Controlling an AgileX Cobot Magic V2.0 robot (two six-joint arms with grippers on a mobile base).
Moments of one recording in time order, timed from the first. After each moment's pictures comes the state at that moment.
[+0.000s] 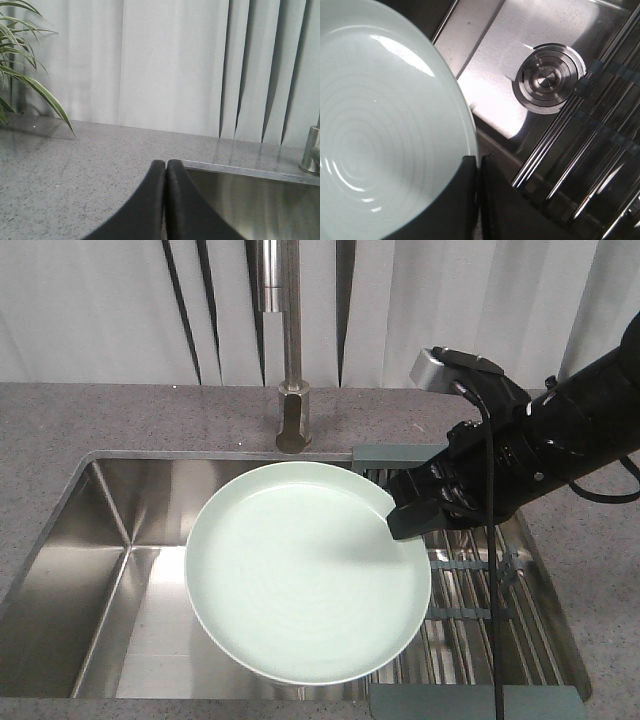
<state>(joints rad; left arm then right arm) 0.09 -0.01 0.02 -0.08 -0.03 0.01 0.30 1.46 -1.28 0.60 1.13 -0.32</state>
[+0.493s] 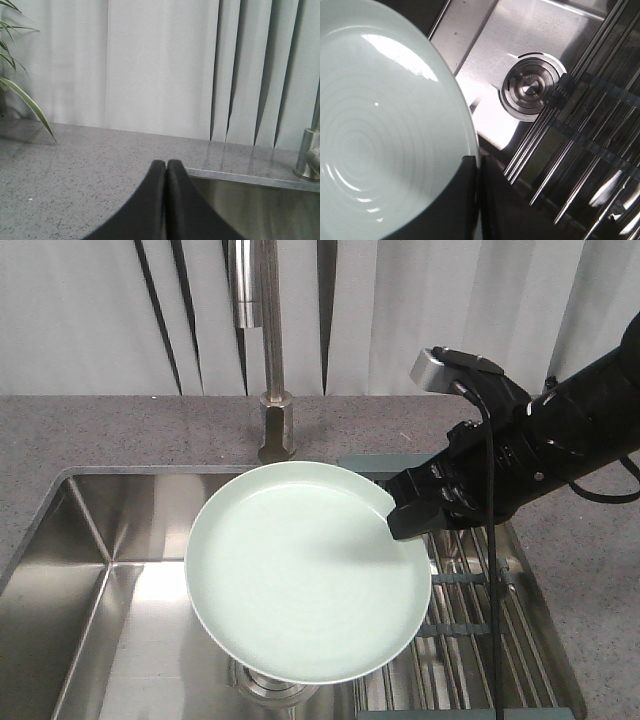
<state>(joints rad) 0.09 -0.01 0.02 -0.08 -0.03 0.01 0.30 1.46 -1.28 0.60 1.13 -0.32</state>
